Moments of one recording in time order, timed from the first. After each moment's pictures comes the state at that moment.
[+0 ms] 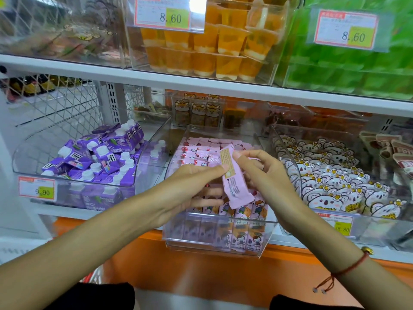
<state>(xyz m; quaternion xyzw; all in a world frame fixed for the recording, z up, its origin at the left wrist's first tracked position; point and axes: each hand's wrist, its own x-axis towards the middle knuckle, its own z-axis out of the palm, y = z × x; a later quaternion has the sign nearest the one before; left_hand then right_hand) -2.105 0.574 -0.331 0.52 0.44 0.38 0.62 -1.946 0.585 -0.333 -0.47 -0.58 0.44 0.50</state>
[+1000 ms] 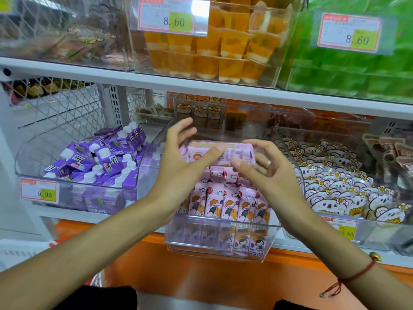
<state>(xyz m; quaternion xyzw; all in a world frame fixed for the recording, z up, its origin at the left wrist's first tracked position) -2.109 0.578 -0.331 0.55 0.44 0.61 0.37 -1.942 0.581 -0.333 -0.37 -0.65 0.38 0.54</state>
